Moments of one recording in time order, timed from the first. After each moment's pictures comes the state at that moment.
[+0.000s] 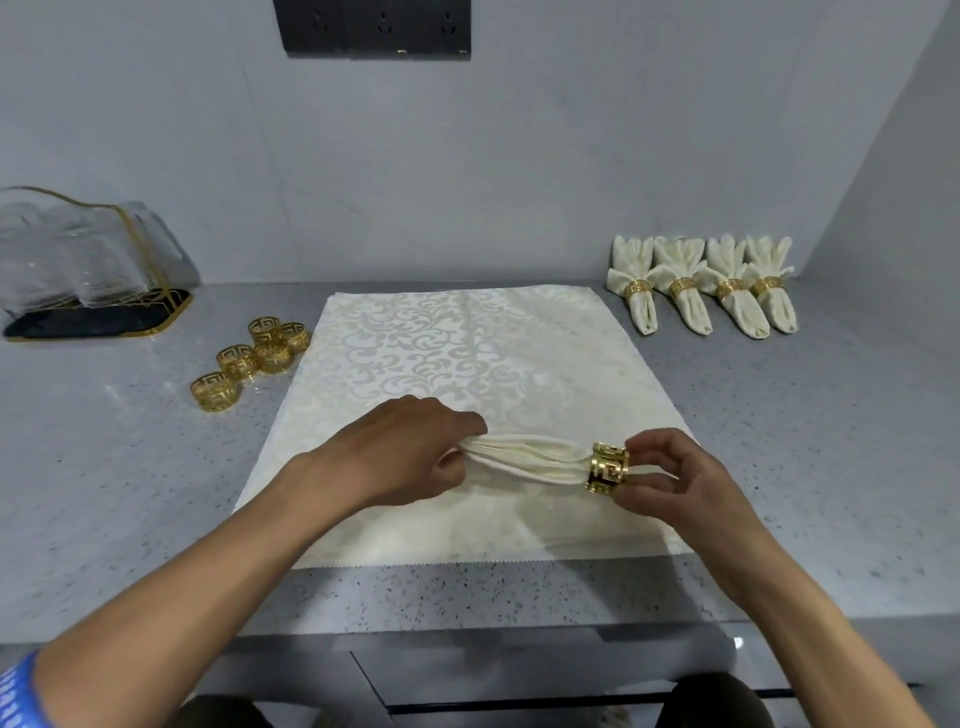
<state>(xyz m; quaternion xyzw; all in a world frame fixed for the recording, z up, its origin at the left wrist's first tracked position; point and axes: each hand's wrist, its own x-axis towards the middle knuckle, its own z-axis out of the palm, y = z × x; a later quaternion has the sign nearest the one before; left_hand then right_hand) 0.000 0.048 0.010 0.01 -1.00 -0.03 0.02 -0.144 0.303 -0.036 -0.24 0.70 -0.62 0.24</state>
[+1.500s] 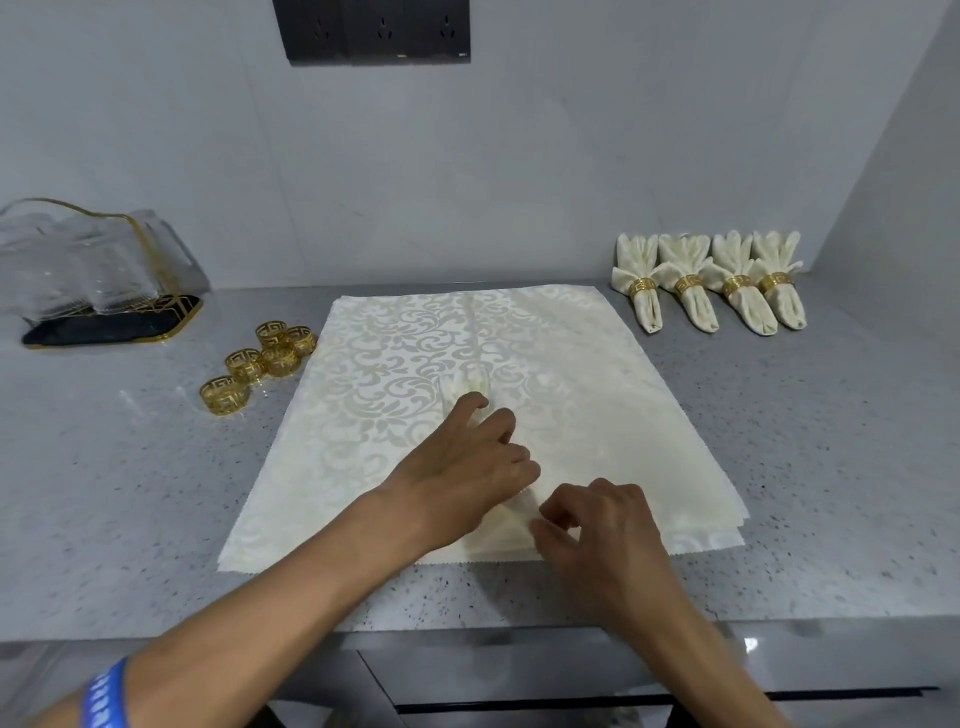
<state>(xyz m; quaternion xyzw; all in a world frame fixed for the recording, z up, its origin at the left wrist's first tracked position) -0.012 0.087 -0.018 -0.13 -0.97 0.18 0.12 -0.093 0.259 -0.074 -0.45 0.83 -0.30 -0.10</state>
